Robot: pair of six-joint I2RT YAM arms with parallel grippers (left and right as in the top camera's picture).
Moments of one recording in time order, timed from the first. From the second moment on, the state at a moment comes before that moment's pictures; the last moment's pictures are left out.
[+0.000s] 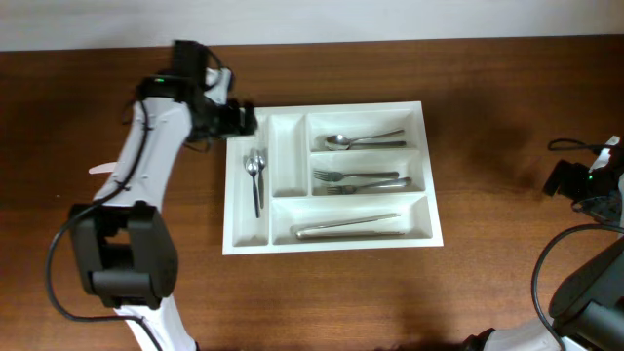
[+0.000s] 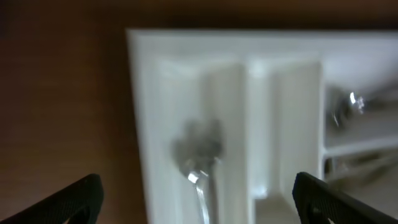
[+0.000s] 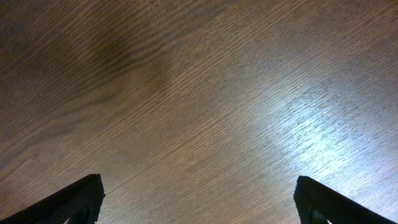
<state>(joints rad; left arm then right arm) -0.07 2.00 1.74 -0.93 0.24 -0.11 -0.65 1.77 1.39 -1.00 0.04 -0.02</state>
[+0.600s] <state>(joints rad) 0.22 2.01 1.75 -1.04 -0.01 -0.94 -0.65 1.77 1.39 -1.00 0.04 -0.02</state>
